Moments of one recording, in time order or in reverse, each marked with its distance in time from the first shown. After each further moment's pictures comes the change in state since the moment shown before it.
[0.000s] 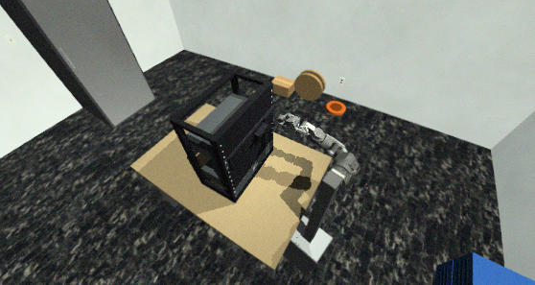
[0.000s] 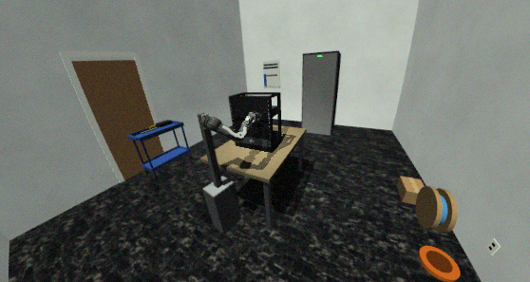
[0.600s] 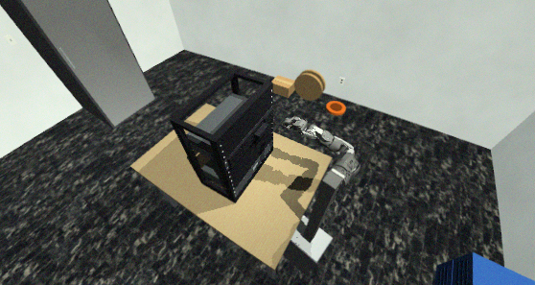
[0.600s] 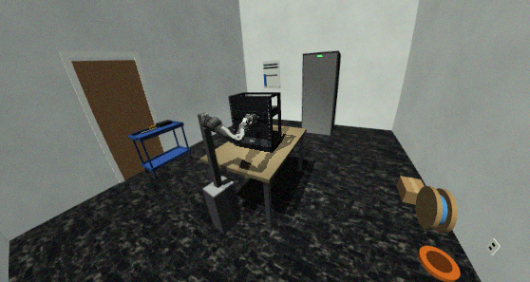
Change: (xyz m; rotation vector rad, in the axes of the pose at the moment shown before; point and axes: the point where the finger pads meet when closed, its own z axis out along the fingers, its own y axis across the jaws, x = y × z) arm 0.003 -0.005 -0.045 0.004 0.003 -0.025
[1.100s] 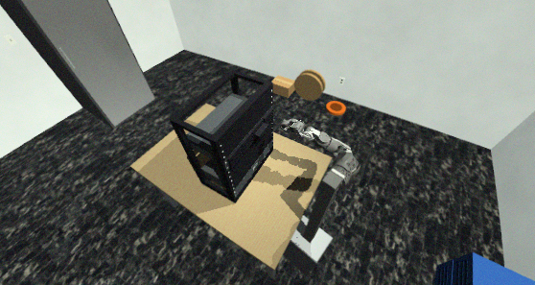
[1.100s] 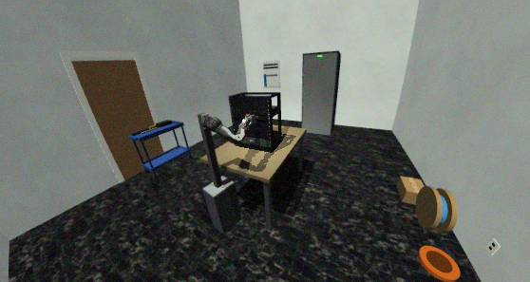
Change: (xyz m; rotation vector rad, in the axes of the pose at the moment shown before) arm 0.014 -0.007 0.010 -0.004 0.009 -0.009
